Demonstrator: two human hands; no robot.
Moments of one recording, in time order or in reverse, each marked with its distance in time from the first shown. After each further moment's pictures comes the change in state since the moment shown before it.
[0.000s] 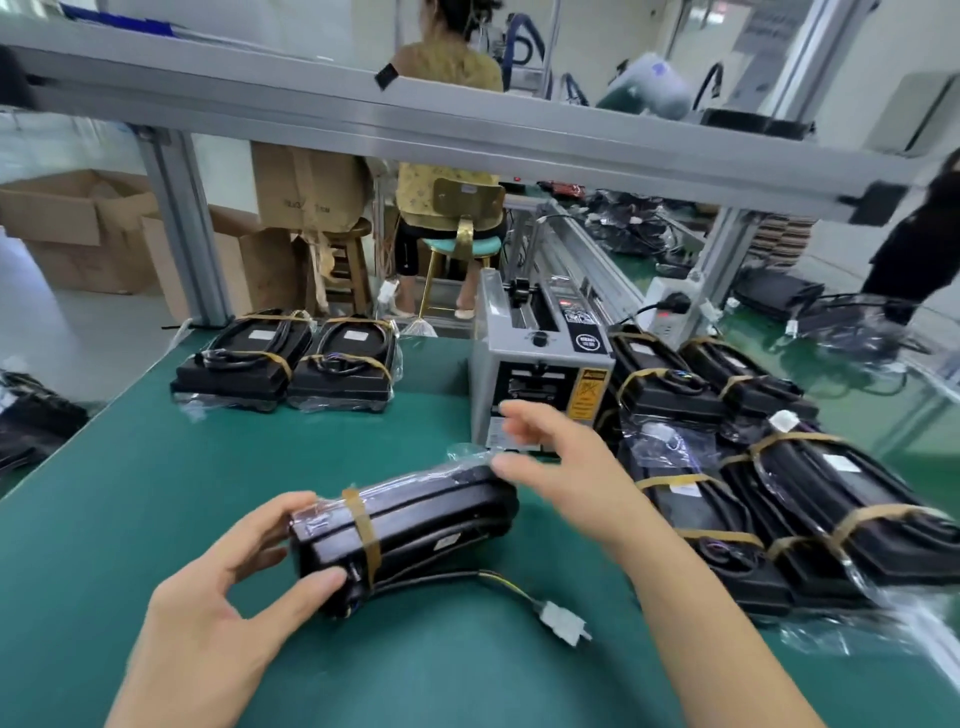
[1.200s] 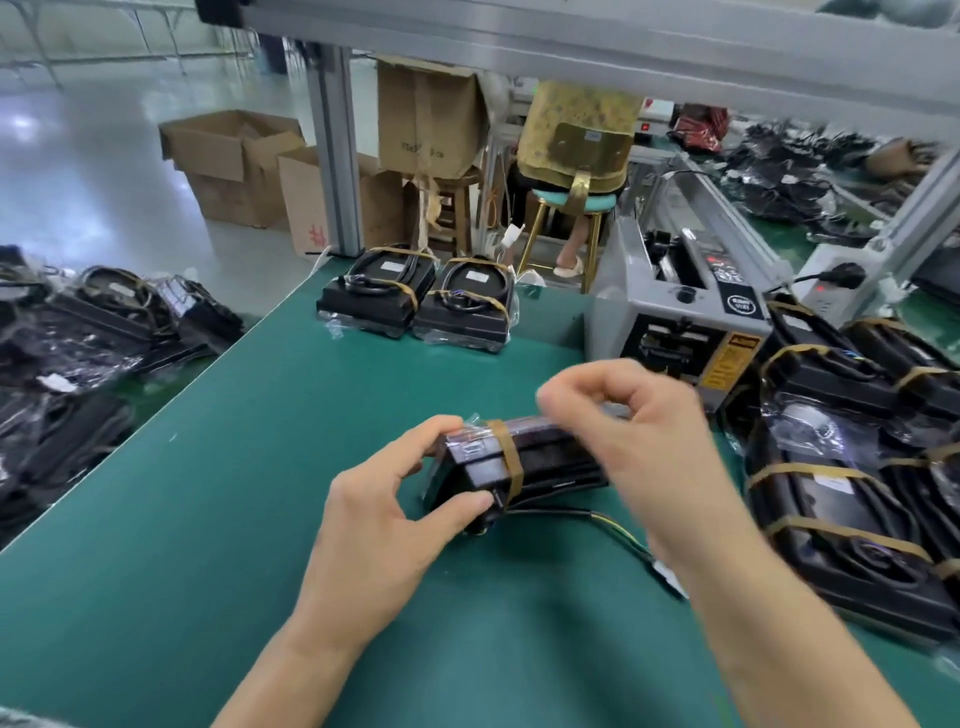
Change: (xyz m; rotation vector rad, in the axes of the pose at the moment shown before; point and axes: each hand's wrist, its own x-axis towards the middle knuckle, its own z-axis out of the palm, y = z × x) left_hand -0.014 0.014 0.007 0.055 0.062 0.081; right_hand -0.027 -0.075 0.060 0.245 0.150 -0.055
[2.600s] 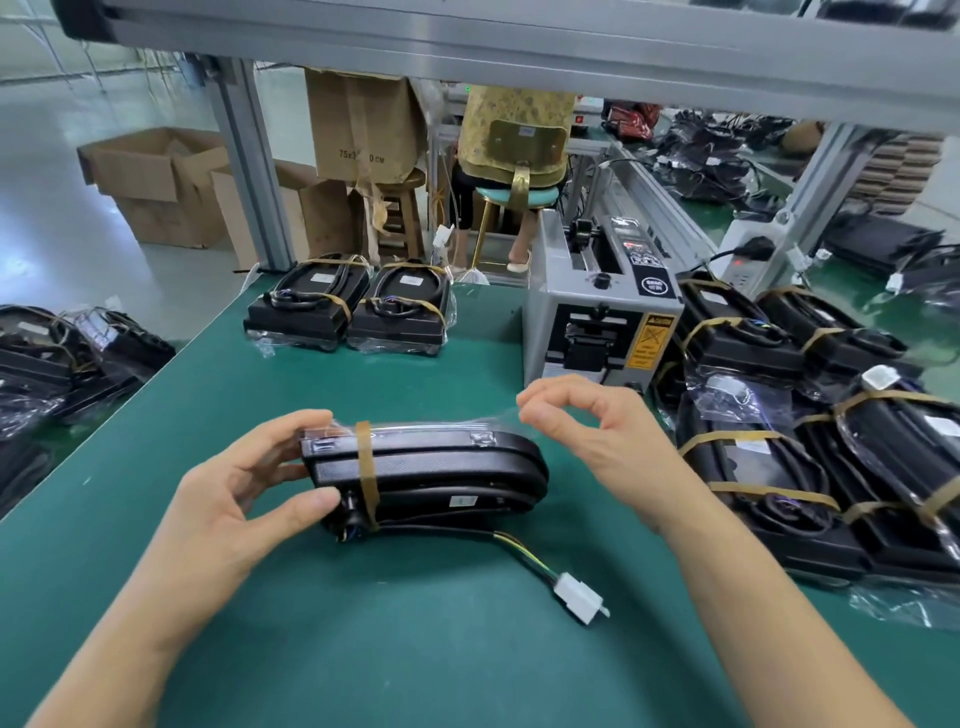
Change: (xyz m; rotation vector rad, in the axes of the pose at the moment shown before) left_hand 0.020 -0.033 -0.044 -0.190 -0.202 -0.043; right_hand 0.018 0.060 -0.054 -0.061 -0.213 -0.007
